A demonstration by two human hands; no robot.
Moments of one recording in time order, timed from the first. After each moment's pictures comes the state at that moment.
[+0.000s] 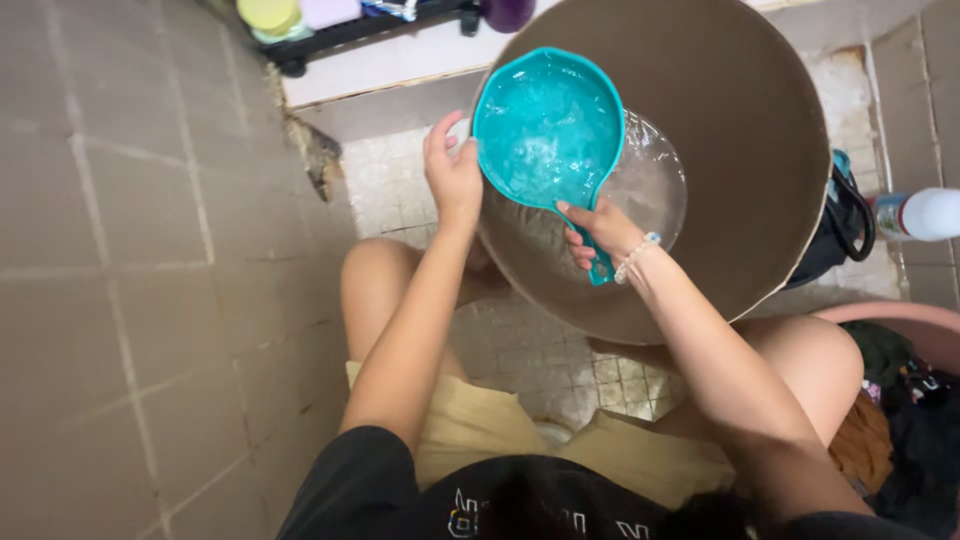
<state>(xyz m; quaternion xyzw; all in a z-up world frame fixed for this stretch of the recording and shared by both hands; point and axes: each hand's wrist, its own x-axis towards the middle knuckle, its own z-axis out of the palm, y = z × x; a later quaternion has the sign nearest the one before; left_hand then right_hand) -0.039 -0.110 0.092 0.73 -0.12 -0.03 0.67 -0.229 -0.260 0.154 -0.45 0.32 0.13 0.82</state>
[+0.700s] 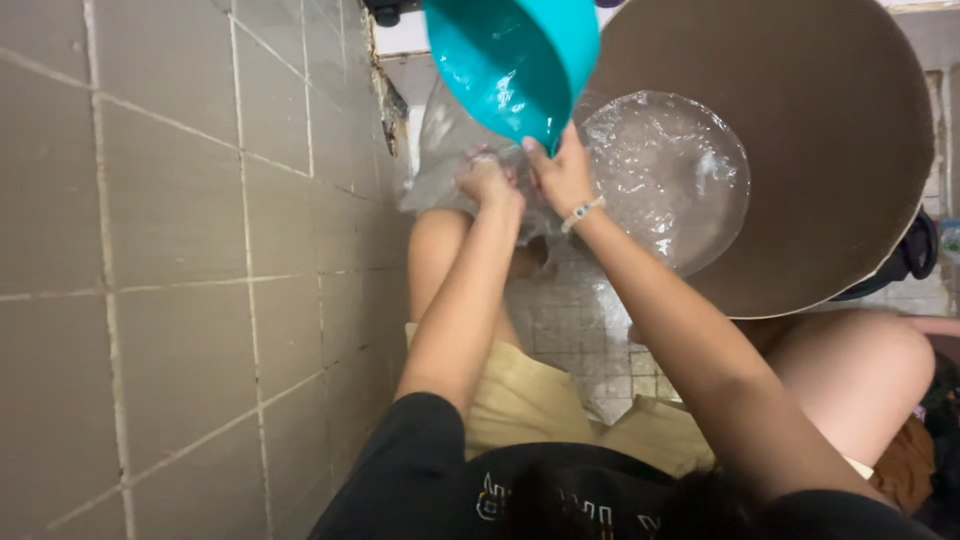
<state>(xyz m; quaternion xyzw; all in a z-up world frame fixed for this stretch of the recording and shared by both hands) -0.028 -0.029 0.021 0.42 0.36 -0.08 0.83 -0.118 -0.094 0.154 -0.66 0.17 -0.18 0.71</state>
